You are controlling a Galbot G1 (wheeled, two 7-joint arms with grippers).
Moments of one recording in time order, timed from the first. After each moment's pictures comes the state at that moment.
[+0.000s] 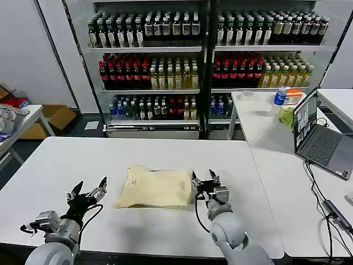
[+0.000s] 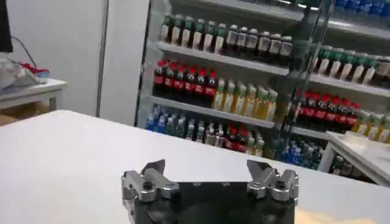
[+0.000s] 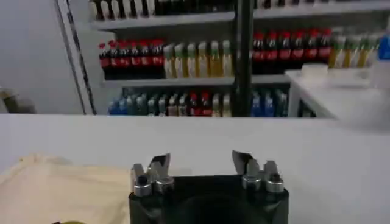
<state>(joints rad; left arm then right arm) 1.45 -1.20 -0.68 -2.12 -0.64 0.38 -0.16 -1.03 1.31 0.10 1.81 0.36 -0.40 0.34</state>
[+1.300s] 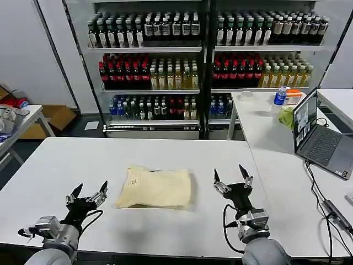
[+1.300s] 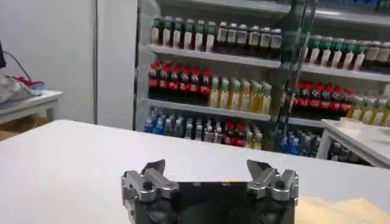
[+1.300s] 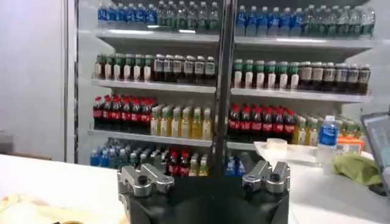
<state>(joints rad) 1.51 -1.19 -0.69 -2.16 -0.57 0.38 -0.14 -1.31 1.15 0.26 2.13 0.25 -0.24 0.29</state>
